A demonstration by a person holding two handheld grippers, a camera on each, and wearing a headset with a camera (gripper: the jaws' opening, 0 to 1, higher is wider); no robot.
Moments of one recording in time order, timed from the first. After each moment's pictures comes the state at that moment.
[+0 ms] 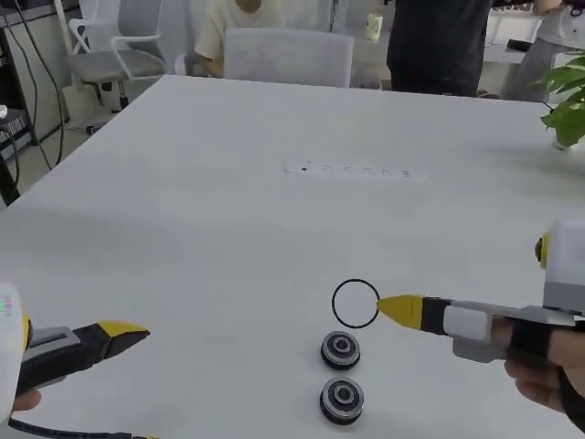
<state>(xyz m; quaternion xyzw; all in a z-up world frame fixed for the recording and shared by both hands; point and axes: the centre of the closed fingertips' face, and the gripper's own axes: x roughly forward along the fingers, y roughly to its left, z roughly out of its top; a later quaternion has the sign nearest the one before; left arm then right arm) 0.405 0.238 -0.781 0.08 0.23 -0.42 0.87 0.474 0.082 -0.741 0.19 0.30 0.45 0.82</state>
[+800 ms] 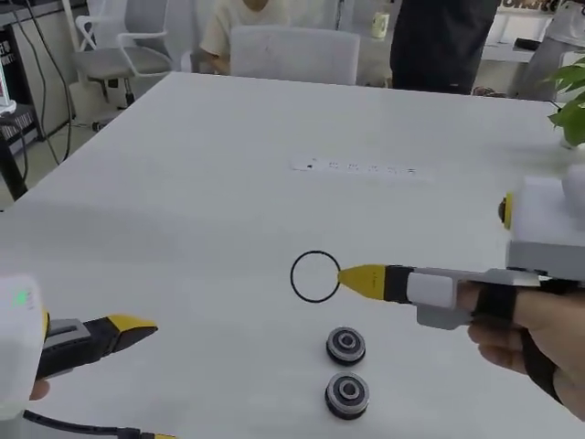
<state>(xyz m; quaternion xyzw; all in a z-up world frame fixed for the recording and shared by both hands) 0.402 0.238 -0.784 0.10 0.24 -0.42 0.87 0.468 0.140 -0.708 0.17 0.29 0.52 0.79</state>
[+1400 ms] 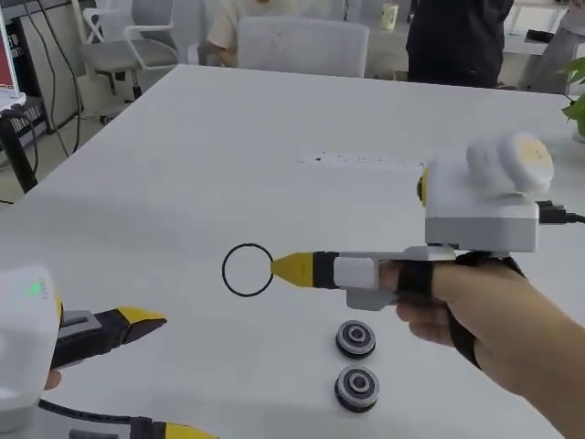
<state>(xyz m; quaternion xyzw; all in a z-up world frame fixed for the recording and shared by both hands) 0.403 0.240 -0.785 0.10 0.25 -0.42 0.87 0.459 0.197 -0.721 0.16 0.31 0.56 0.75</state>
